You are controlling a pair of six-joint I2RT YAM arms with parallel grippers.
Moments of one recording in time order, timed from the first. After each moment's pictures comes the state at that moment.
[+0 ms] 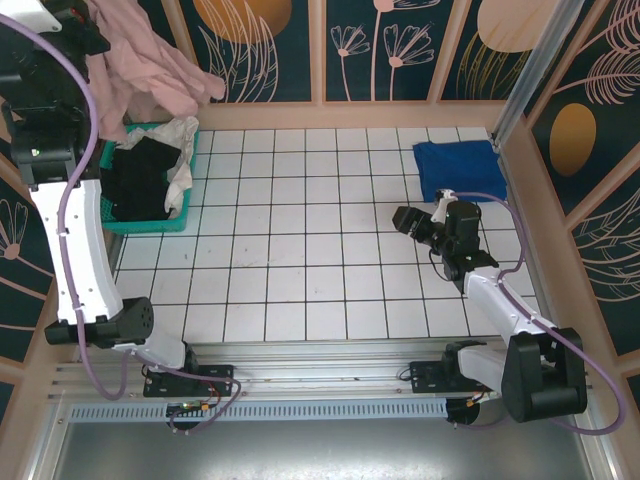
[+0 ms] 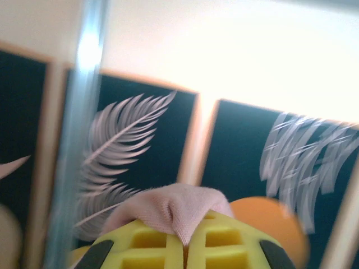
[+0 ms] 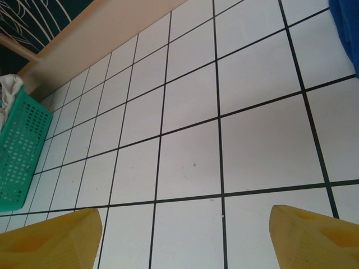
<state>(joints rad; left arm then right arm) 0.09 1.58 2.30 -0.37 0.00 -0.26 0.15 1.12 0.57 0.07 -0.31 0.54</state>
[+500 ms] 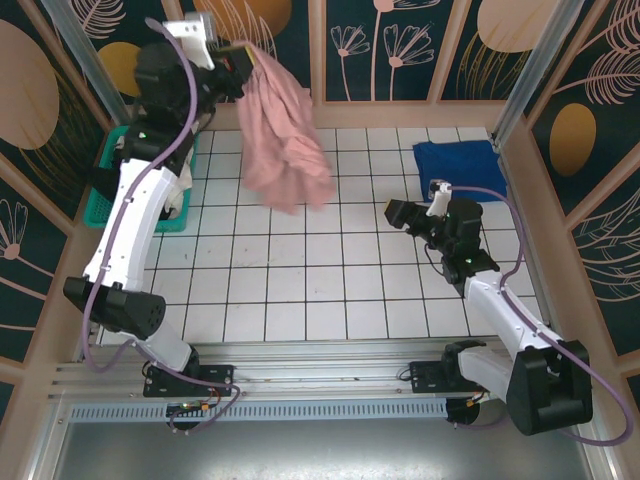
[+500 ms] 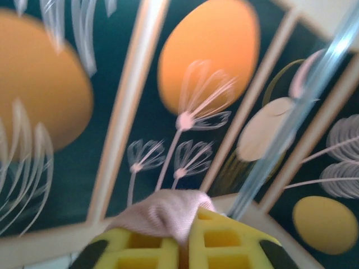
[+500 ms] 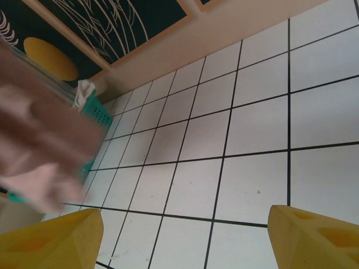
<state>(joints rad) -0.26 1.64 1.93 -0.29 0.28 -0.41 0.21 1.06 0.59 0.17 -0.39 0.55</state>
